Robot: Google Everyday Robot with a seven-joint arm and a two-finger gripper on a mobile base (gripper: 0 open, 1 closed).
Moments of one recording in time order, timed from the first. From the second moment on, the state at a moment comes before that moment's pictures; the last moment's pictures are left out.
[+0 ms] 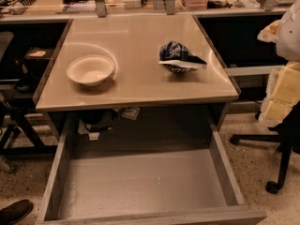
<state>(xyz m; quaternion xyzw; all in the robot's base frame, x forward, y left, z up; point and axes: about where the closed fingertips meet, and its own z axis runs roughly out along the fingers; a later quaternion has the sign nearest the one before) 0.438 -0.216 0.977 -0.60 0.78 -0.04 0.16</state>
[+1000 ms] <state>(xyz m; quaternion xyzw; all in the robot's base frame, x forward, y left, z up) 0.479 -0.200 0.972 -0.61 0.77 -0.02 0.16</state>
